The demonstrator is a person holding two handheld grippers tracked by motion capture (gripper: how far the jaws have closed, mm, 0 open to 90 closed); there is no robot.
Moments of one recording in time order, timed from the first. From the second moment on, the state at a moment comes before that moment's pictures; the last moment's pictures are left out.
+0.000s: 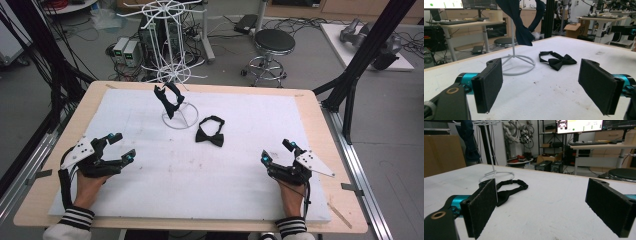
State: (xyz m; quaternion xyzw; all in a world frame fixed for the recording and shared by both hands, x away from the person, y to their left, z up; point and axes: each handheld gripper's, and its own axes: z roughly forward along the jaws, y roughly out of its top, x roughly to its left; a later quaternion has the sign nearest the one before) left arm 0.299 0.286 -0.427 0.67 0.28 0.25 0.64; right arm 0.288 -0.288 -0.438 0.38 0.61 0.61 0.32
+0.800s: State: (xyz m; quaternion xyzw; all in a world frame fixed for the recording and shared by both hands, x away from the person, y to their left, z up) left arm 0.294 0.295 -0.439 0.66 0.29 0.27 0.64; right arm 0.327 -0.274 -0.373 0.32 0.69 0.61 0.24
